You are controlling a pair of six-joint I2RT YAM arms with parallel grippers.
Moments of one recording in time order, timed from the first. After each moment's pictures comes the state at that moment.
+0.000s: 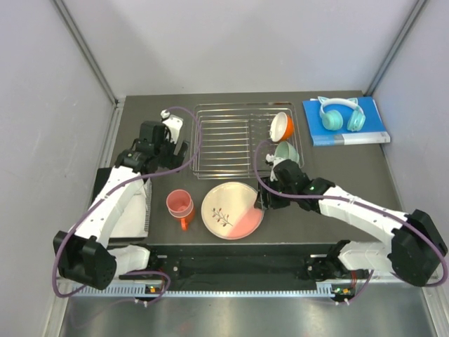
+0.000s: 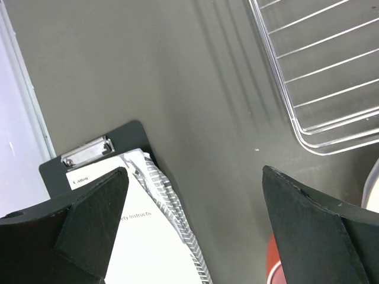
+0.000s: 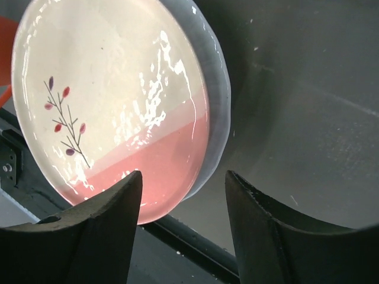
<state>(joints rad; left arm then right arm) -0.28 1.23 1.09 -0.61 -0.15 0.20 0.75 1.18 0.74 -0.40 -0.11 0.54</state>
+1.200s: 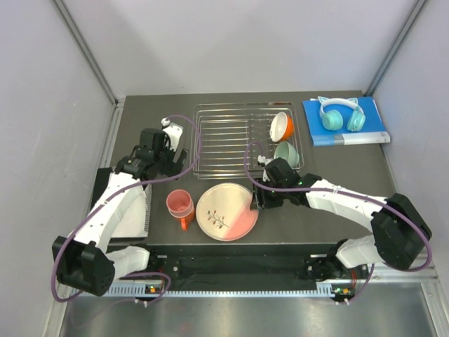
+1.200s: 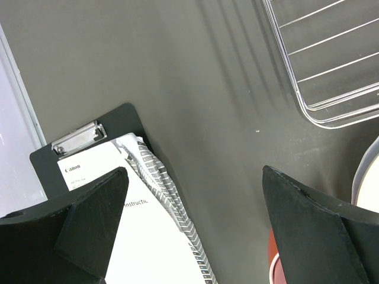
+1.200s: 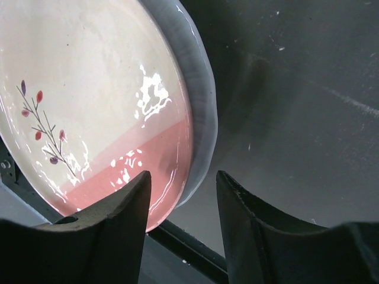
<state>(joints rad) -0.28 1.17 1.01 -0.61 -0.14 0.20 0.75 1.36 0.77 -0.35 -0.19 0.54</state>
